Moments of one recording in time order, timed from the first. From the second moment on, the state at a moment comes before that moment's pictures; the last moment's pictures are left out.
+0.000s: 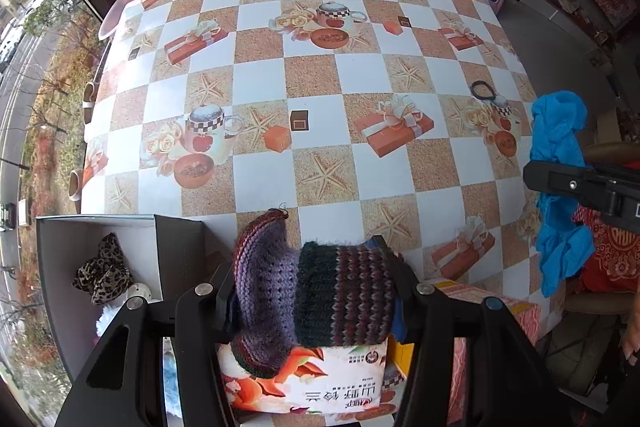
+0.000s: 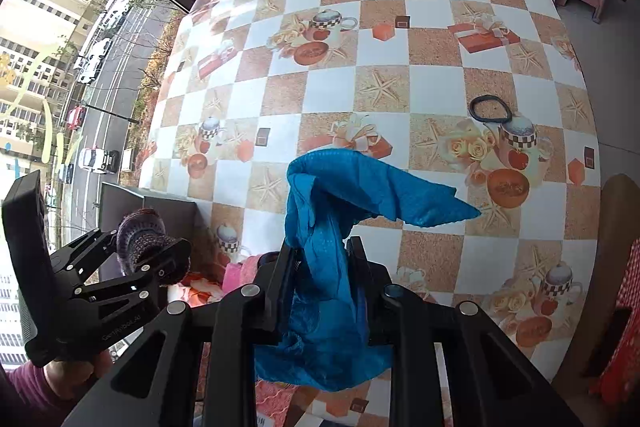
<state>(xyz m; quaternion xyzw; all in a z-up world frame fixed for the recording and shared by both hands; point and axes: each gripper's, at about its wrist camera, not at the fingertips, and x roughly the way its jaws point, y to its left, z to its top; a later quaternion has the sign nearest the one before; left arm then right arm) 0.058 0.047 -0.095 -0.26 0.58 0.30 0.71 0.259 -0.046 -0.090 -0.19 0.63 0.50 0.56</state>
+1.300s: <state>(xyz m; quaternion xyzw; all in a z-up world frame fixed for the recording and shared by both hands) -0.110 0.025 -0.042 -0.29 0.52 0.28 0.75 0.051 -0.075 -0.032 -0.26 0.63 0.55 0.49</state>
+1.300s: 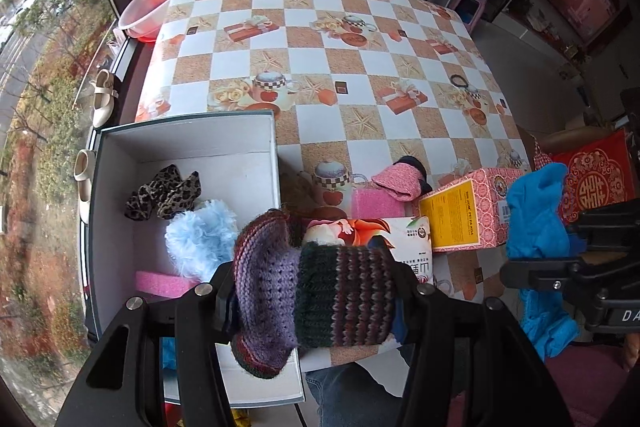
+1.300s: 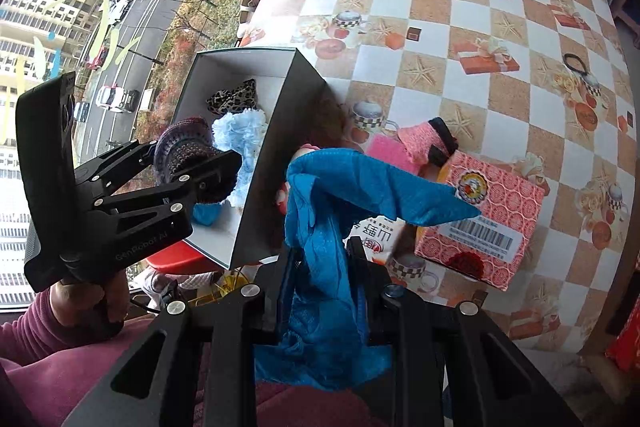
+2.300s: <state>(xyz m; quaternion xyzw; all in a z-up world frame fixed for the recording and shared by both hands) -0.211 0.056 -0.056 -0.39 0.46 0.38 0.70 -0.030 0.012 -0.021 -0.31 0.60 0.61 0.42</state>
